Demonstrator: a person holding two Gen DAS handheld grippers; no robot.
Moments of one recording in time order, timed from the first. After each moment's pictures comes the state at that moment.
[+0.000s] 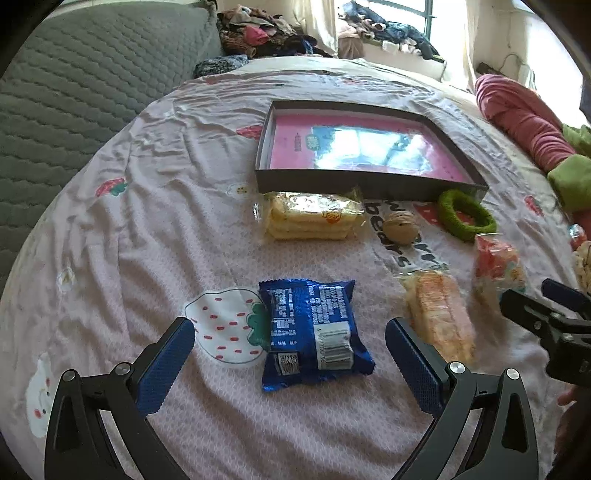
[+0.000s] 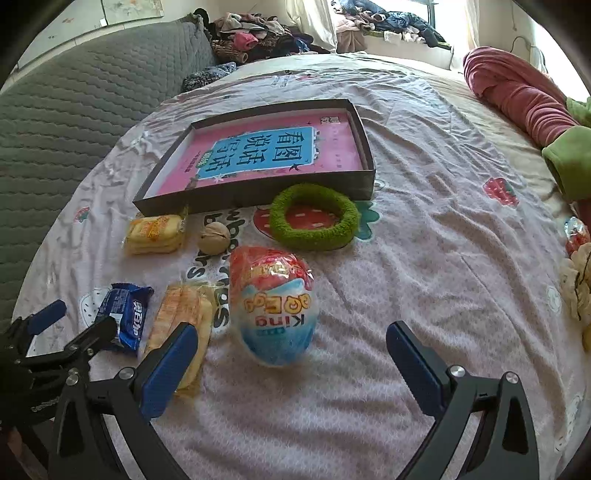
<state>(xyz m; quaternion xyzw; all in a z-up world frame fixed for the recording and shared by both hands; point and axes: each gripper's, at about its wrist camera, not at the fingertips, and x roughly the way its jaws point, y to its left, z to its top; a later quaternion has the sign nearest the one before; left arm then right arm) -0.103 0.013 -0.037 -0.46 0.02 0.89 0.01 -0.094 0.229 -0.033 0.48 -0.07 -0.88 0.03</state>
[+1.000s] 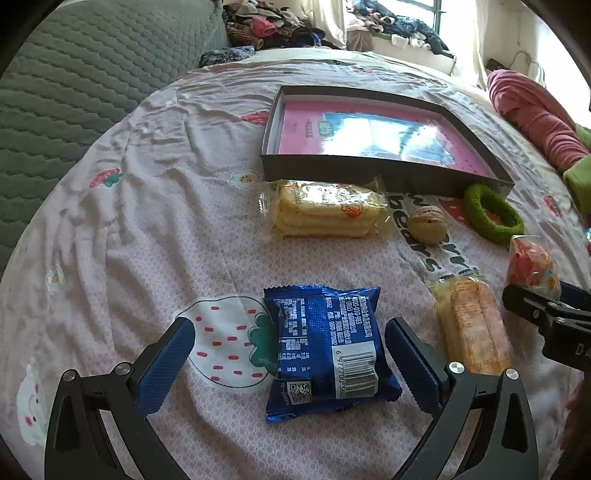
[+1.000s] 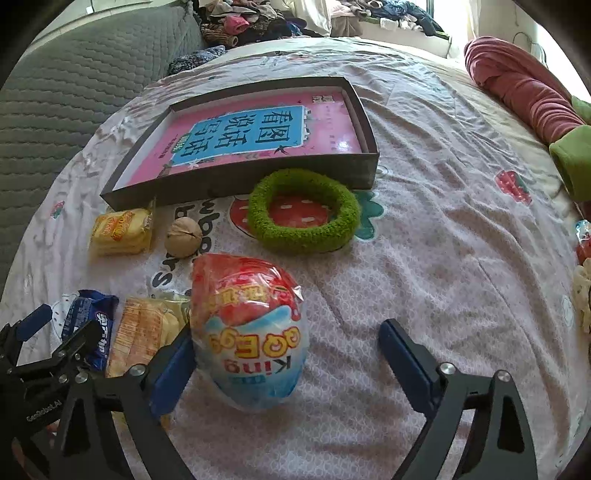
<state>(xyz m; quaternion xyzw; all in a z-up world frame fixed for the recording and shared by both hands) -0.124 0.009 -0.059 -0.47 0.02 0.88 0.00 -0.126 0.230 -0.058 0.51 -0.06 -0.86 0.02</state>
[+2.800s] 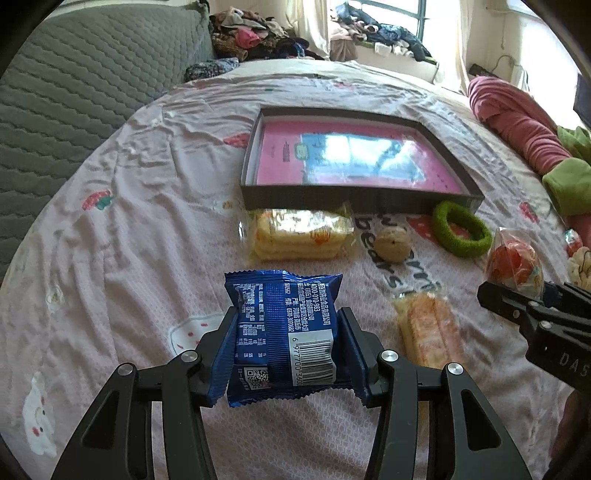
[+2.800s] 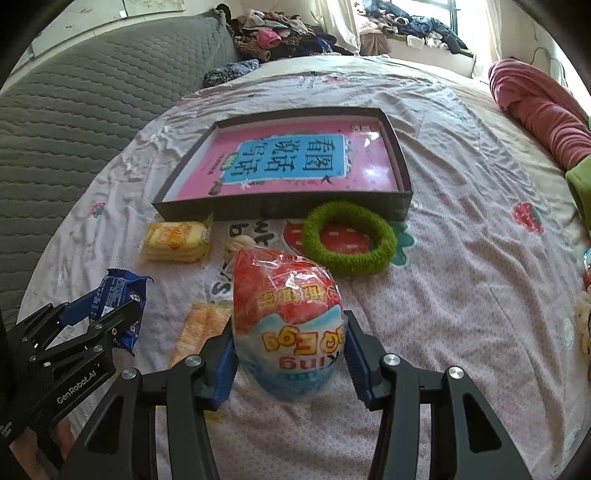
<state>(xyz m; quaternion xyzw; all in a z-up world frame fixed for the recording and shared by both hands) -0.117 0.018 -0.031 -0.45 0.01 0.89 0.03 -0.113 0.212 -0.024 0.47 -0.05 -0.88 0.07</state>
